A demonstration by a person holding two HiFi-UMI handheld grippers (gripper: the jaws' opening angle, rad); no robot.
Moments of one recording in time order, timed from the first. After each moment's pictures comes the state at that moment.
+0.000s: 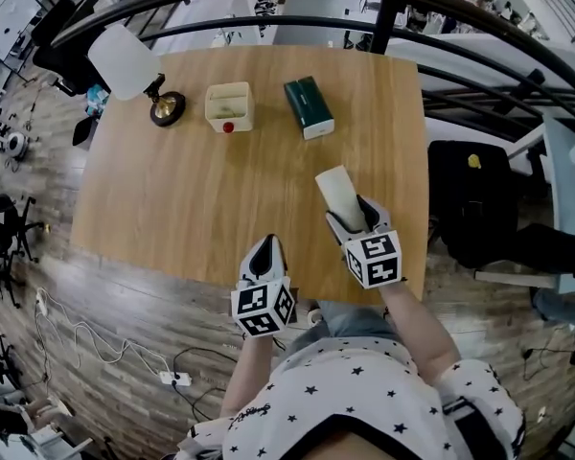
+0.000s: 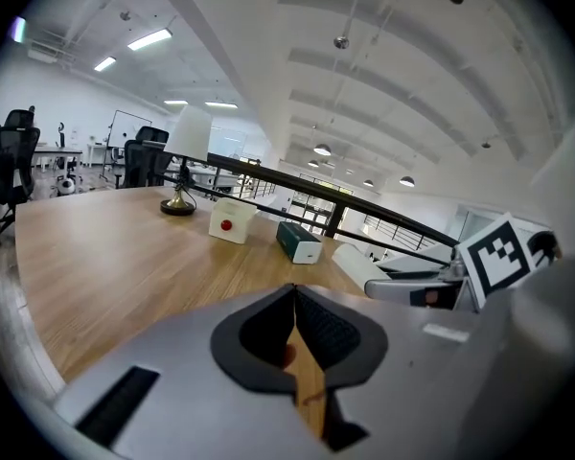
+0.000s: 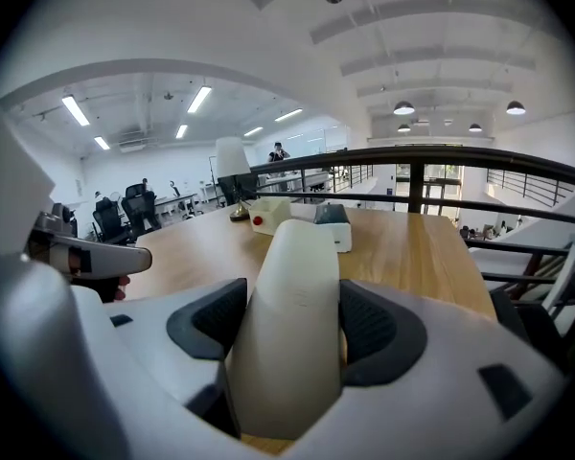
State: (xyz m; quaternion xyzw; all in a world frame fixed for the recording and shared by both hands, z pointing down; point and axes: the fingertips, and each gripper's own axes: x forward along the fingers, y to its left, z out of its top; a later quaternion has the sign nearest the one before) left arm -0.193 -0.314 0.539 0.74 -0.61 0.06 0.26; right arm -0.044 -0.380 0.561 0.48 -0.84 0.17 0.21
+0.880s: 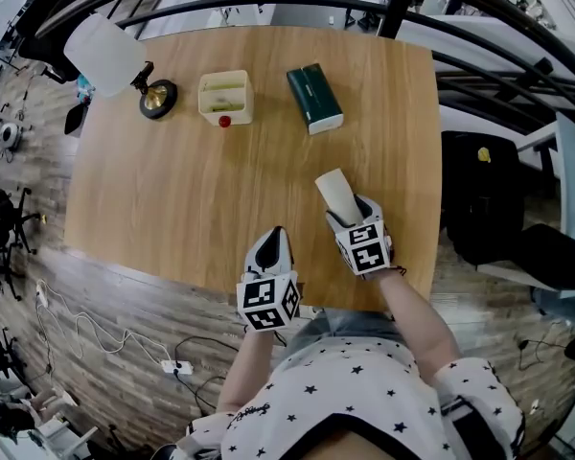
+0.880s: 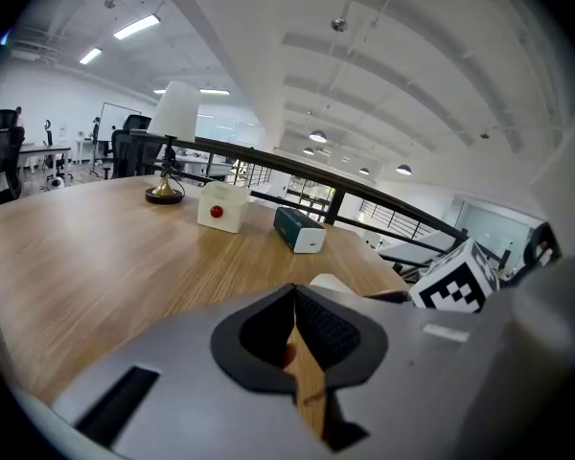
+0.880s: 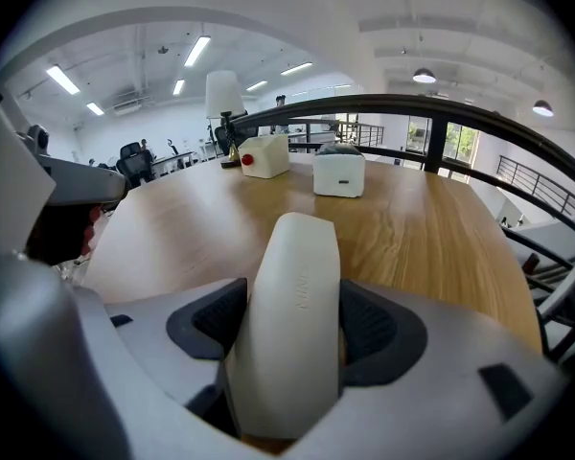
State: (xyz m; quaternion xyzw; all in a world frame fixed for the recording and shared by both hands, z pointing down) left arm -0.189 -0.361 0.570 0.75 -0.59 0.09 0.28; right arm -0.054 -0.417 0.666 0.45 -0.81 0.20 0.33
